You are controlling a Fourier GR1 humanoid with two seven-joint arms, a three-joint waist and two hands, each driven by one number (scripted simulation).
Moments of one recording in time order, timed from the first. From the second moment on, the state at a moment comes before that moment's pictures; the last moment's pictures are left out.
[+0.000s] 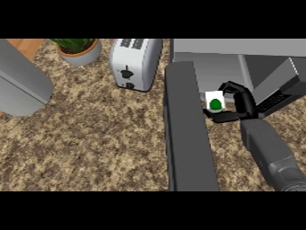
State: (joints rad) left arm 0.73 0.07 0.41 -2.31 0.67 -0.58 -0.04; right arm -0.77 -0.19 -0.31 -0.20 0.18 0.00 -0.94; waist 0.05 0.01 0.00
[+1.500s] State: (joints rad) left arm 0.55 0.16 0.42 -2.29 0.72 -0.57 0.01; right arm -1.01 -0.37 -0.31 -0.11 0.25 -0.32 -0.72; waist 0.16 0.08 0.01
